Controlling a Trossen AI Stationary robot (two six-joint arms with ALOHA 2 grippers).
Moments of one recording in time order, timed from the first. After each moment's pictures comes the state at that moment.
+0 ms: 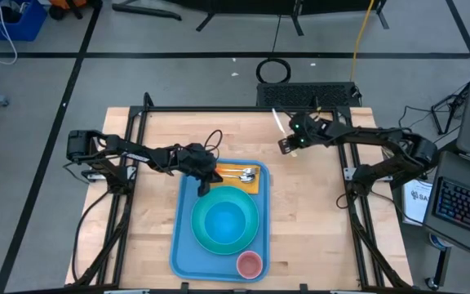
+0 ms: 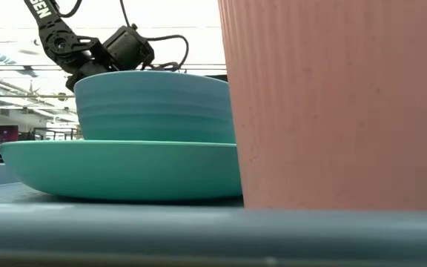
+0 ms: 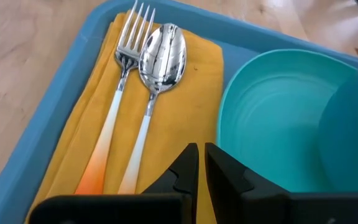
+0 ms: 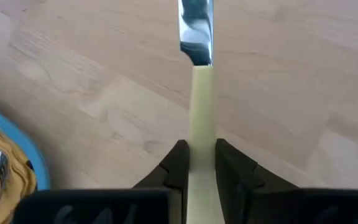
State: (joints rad) left arm 0.18 1.57 0.58 0.33 0.31 -0.11; right arm -0.58 1.37 0.69 -0.33 0.03 0.53
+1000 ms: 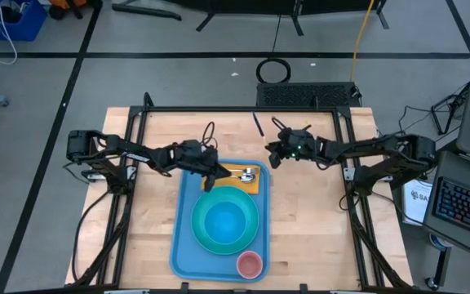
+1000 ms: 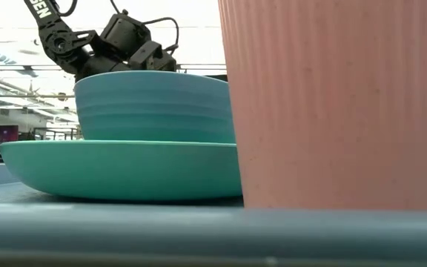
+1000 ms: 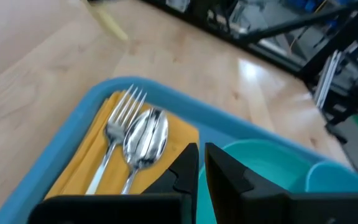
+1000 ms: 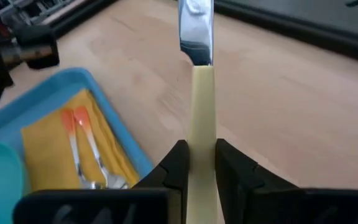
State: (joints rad) left arm 0.18 1.57 0.58 0.59 0.31 -0.34; right arm -0.32 1.37 0.52 0.32 0.13 0.43
